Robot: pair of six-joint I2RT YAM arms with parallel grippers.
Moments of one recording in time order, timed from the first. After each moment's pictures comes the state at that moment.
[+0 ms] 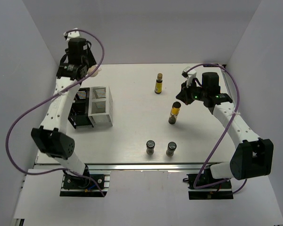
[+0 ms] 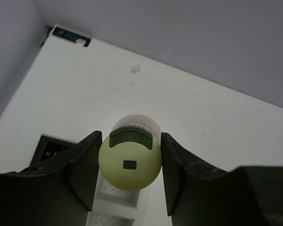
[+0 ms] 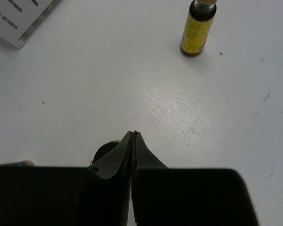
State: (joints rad) left arm -0.20 1.71 1.93 -0.62 -0.39 -0.32; right arm 0.21 1.36 1.11 -0.34 -0.58 -0.25
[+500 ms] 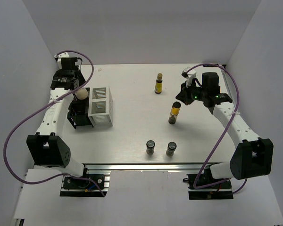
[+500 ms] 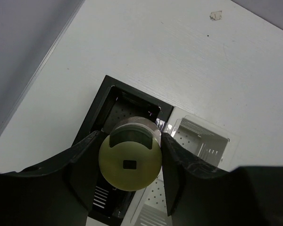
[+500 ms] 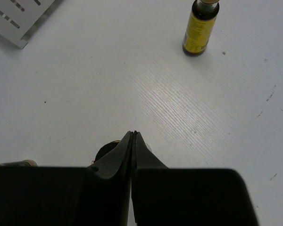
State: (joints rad) left arm -0.04 1.50 1.51 -0.66 -0.42 -0.37; right arm 0.21 1.37 1.11 -0.34 -0.58 -0.24
